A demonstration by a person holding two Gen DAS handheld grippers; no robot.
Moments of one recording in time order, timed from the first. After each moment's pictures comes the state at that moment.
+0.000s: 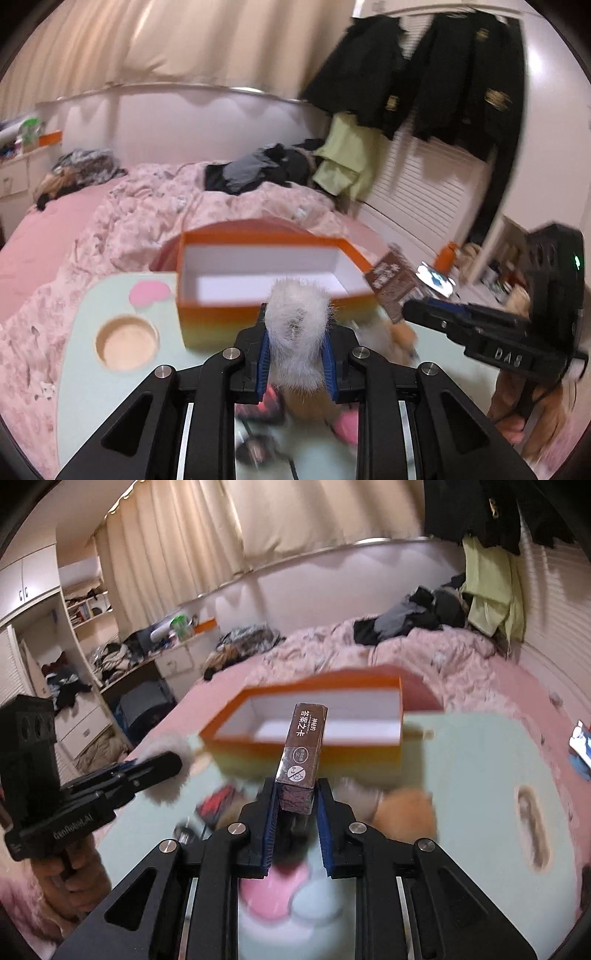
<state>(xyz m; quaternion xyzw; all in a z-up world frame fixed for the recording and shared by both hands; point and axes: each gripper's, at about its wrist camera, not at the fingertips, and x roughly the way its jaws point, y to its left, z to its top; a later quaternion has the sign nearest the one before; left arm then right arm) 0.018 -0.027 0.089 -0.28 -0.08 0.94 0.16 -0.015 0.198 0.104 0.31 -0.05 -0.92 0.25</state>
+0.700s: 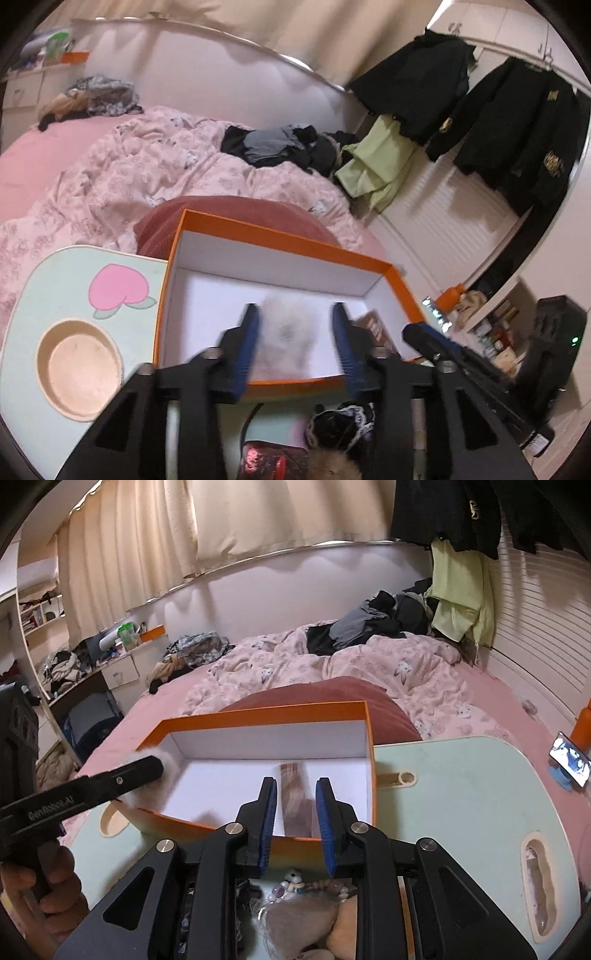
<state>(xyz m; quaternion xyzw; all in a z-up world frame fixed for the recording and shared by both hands) -0.065 -0.049 0.044 -0.31 -0.21 0.92 0.16 -0.085 0.184 0.080 0.31 -0.04 -0.93 0.18</state>
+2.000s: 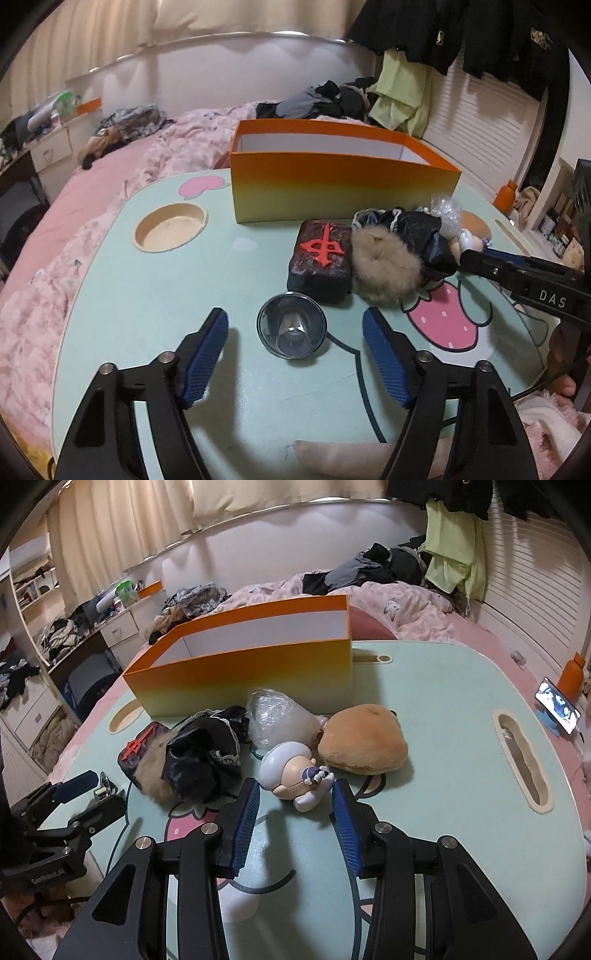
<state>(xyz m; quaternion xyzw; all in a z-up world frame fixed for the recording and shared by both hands) 0.064 -0.026 0.002 -0.38 -0.01 0.92 0.05 -0.005 0.205 0.041 0.40 -0.03 -0.90 0.17</state>
